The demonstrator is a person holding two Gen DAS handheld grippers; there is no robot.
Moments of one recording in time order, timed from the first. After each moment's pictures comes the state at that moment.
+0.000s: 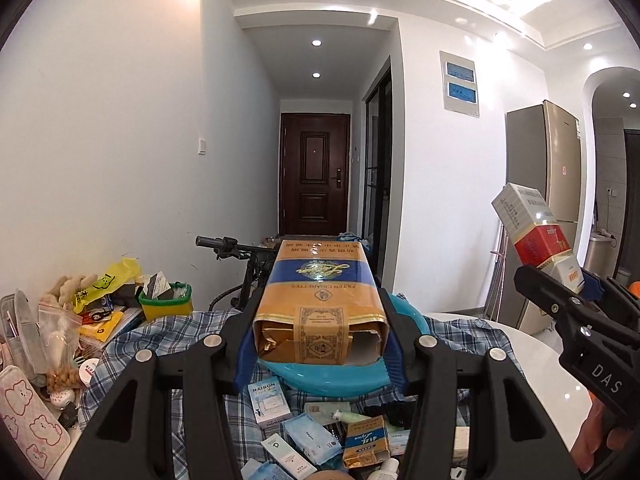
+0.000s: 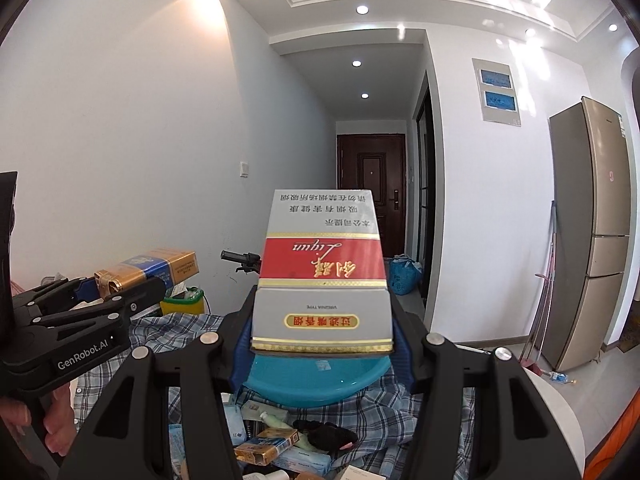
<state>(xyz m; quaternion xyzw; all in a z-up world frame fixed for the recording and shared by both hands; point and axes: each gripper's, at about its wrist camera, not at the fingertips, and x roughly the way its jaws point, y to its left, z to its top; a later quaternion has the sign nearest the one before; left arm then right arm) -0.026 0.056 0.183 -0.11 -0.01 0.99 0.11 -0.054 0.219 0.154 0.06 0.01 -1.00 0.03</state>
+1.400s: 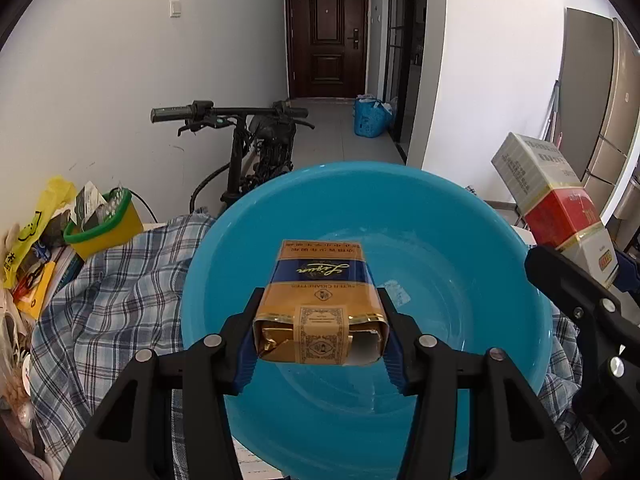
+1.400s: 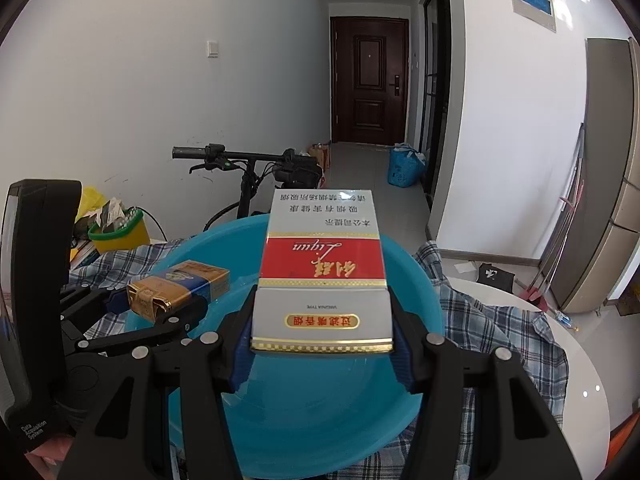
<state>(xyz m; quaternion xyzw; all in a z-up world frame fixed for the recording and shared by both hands) -0.325 0.103 0.049 -0.39 0.02 0.92 0.07 -0.302 0.234 0.084 0.30 0.00 -0.95 0.02</state>
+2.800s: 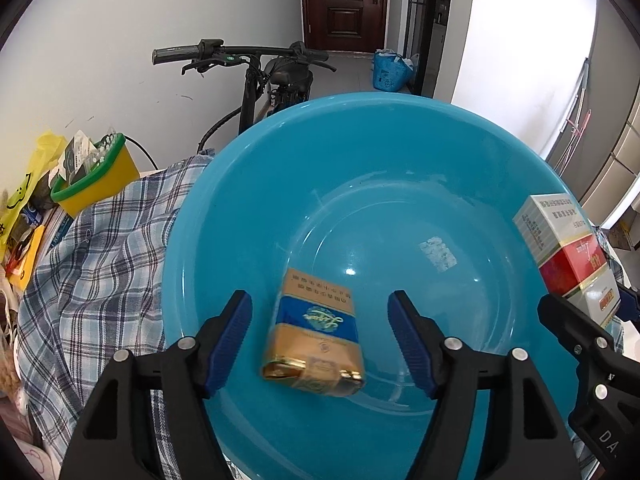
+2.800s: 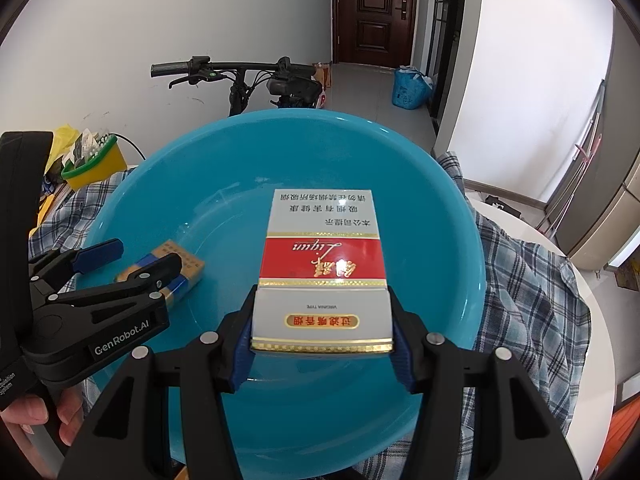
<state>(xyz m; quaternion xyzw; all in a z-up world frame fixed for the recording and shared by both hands) -0.359 0.089 0.002 -0.46 0.03 0.89 0.04 -0.340 0.242 0.023 0.44 0.00 -0.90 0.02</state>
